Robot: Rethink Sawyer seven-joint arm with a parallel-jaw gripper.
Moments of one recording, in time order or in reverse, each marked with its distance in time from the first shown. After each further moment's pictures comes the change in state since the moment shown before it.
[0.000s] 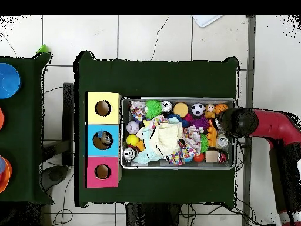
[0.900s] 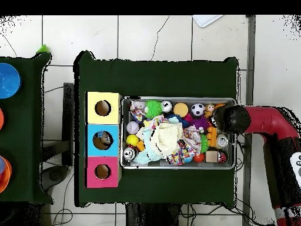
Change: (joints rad) arm 0.021 0.000 0.033 0.000 -0.066 -0.021 -0.140
